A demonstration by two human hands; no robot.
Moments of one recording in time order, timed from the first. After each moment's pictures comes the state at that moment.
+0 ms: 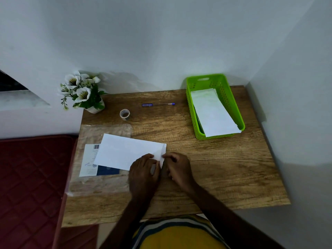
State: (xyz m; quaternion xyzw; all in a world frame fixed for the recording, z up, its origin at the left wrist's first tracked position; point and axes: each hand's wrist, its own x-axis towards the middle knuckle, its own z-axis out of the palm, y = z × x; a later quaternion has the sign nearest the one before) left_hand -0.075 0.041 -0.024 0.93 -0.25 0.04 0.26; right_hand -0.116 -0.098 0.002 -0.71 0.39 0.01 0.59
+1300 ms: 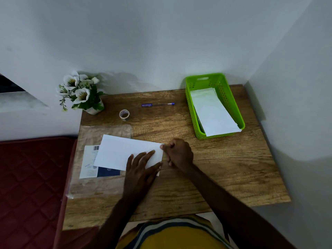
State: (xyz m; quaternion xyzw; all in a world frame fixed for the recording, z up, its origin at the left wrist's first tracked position) left_hand -0.048 0.072 -0.034 0.90 -0.41 -0.05 0.15; right_hand -0.071 -0.124 0.006 -0.80 0.42 0.05 0.43
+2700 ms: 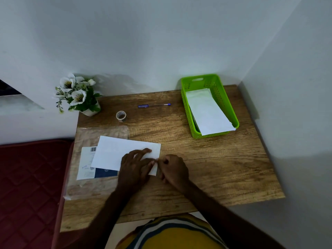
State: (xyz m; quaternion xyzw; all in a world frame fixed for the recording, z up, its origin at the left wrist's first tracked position) left_hand -0.028 0.065 -0.020 0.90 -0.37 -0.08 0.20; right_hand -0.113 -0.088 0.018 -0.82 0.38 0.11 0.42
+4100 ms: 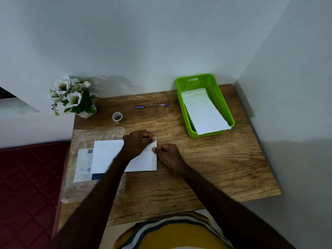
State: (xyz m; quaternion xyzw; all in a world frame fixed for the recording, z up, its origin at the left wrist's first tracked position) left_hand 0.055 -0.007 -0.001 0.88 -0.25 -0.24 0.33; right_hand -0.081 -0.120 -0.006 -0.70 0.33 0.05 0.63
